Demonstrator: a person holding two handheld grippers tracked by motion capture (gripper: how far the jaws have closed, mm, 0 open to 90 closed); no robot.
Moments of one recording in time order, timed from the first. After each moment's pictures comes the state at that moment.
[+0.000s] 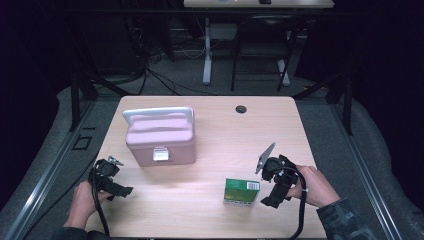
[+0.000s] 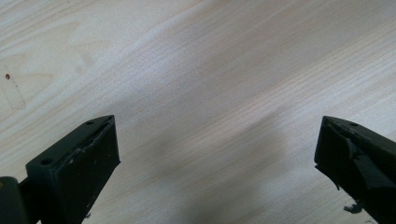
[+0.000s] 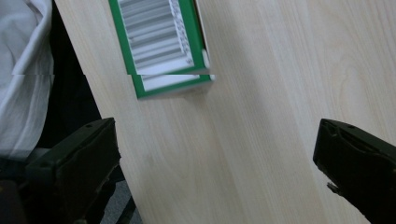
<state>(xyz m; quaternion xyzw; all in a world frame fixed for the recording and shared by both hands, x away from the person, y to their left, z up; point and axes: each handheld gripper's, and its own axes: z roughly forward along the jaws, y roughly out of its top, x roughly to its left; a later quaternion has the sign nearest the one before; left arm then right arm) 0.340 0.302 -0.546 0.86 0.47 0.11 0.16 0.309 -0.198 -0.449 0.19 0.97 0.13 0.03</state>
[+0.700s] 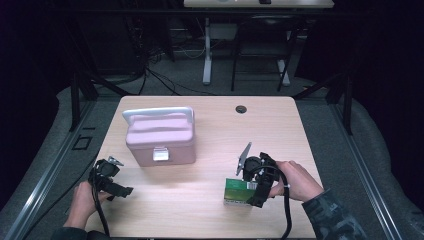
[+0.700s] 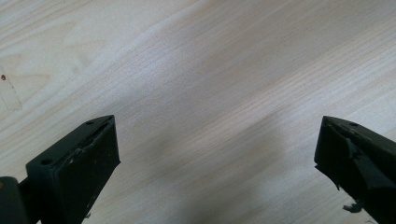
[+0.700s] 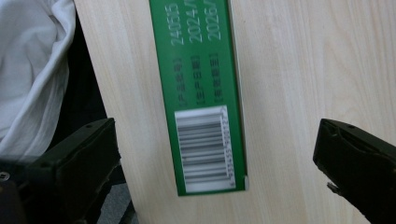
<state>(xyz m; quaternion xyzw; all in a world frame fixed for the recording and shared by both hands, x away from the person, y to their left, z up) 0.340 0.302 -0.546 0.86 0.47 0.11 0.16 0.313 -0.151 -0.442 0.14 0.98 0.11 0.02</state>
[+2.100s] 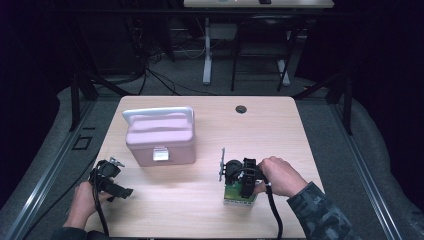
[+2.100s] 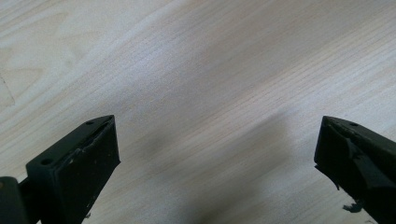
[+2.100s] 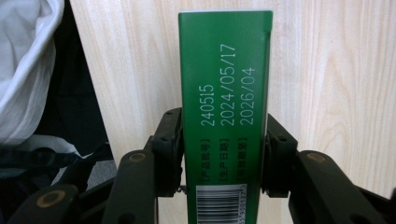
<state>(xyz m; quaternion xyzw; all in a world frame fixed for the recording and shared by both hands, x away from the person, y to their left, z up) 0.341 0.300 -0.549 0.87 0.46 0.10 0.15 0.312 -0.107 -0.443 0.09 1.00 0.02 0.04</state>
